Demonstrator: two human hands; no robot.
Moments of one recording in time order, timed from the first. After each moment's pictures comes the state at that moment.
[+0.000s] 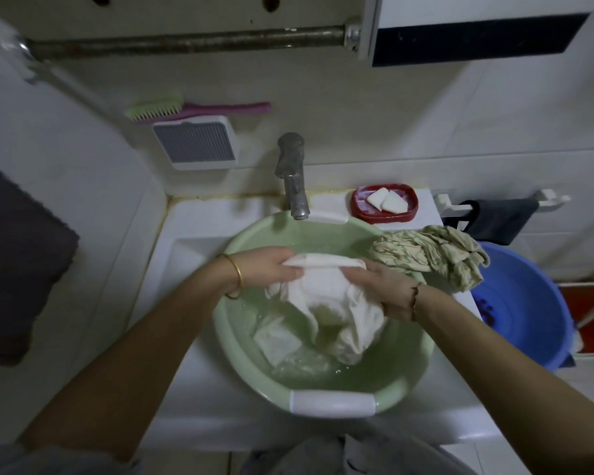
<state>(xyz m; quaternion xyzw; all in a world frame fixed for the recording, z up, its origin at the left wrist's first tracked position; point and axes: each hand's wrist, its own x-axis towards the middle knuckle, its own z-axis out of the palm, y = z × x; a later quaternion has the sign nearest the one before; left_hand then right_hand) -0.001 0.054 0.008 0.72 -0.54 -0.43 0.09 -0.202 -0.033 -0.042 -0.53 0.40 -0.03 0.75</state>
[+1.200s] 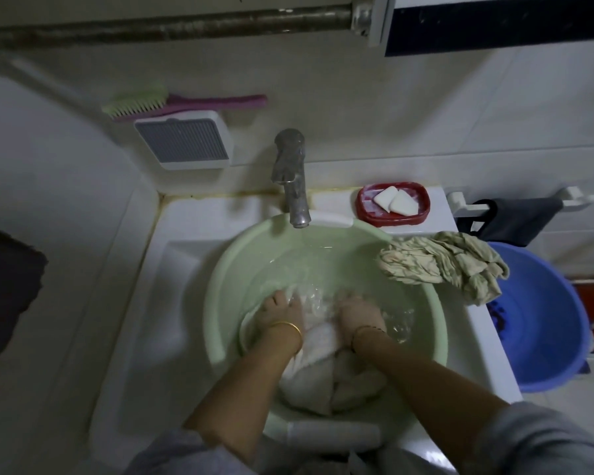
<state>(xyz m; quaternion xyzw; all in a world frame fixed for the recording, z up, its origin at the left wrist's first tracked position) -0.045 0.049 -0.144 0.83 -0.46 -0.25 -0.20 -0.162 -0.021 -0.146 -0.82 0.50 0.20 0.19</state>
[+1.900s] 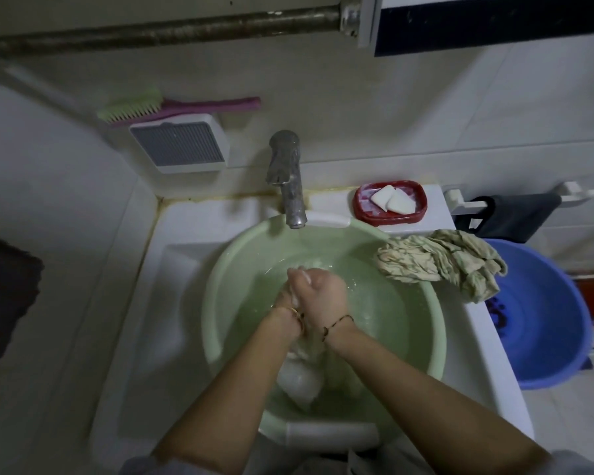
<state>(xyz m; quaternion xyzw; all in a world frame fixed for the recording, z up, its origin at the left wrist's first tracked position) -0.078 0.021 -0.083 0.48 0.15 -0.53 0.68 -0.120 0.009 -0.069 -0.66 0.48 -0.22 0.53</state>
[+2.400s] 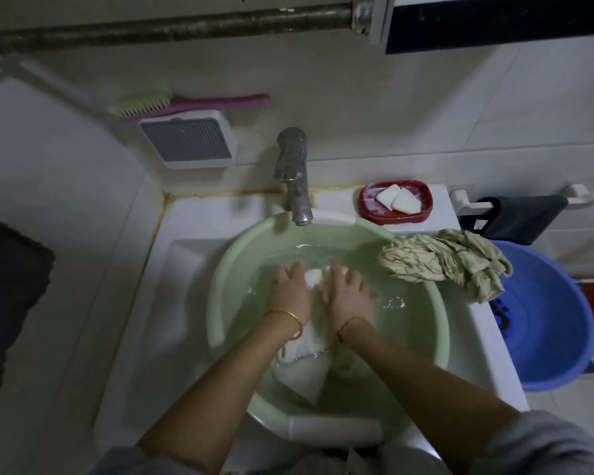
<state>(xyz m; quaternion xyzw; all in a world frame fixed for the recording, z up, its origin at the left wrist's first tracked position) -0.047 0.036 -0.097 0.87 -0.44 -0.21 0.06 -0.143 -0.011 -0.133 -0.82 0.52 0.06 0.23</state>
